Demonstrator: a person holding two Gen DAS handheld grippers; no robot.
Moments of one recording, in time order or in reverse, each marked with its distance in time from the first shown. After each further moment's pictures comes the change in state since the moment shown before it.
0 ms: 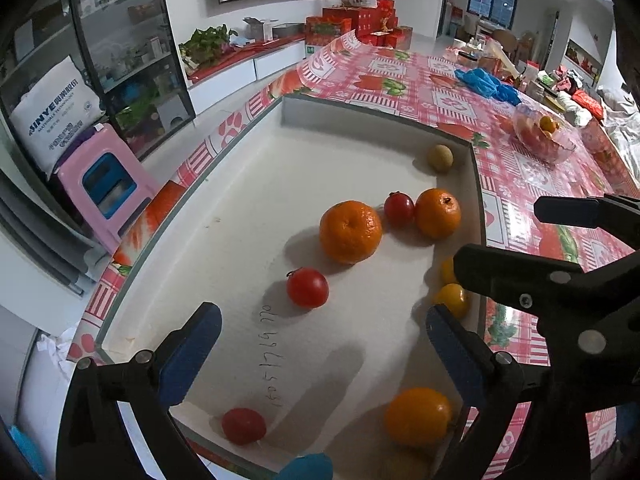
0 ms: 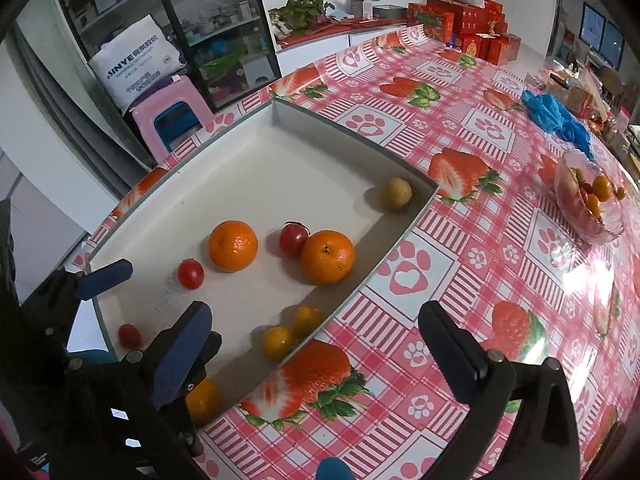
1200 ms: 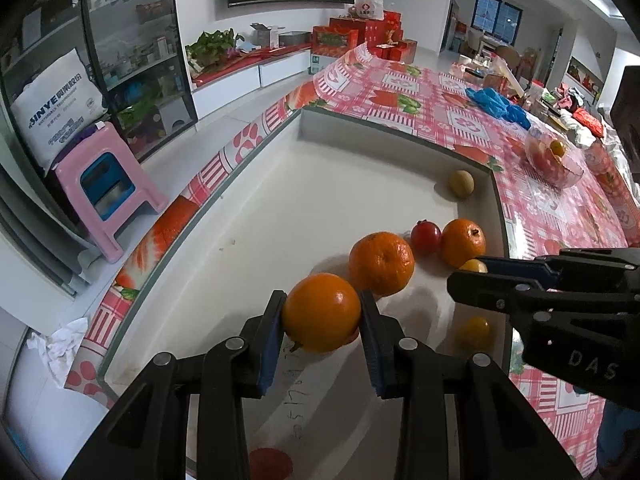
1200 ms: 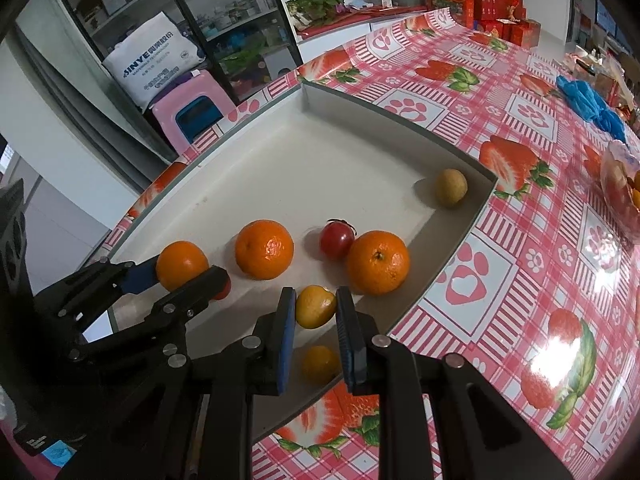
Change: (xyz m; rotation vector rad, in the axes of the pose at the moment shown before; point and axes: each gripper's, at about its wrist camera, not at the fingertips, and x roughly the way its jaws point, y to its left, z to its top) left arm 0.013 0.024 0.011 -0.041 -0.039 -0.030; right arm 0.030 0.011 0.005 0.016 0.034 0.121
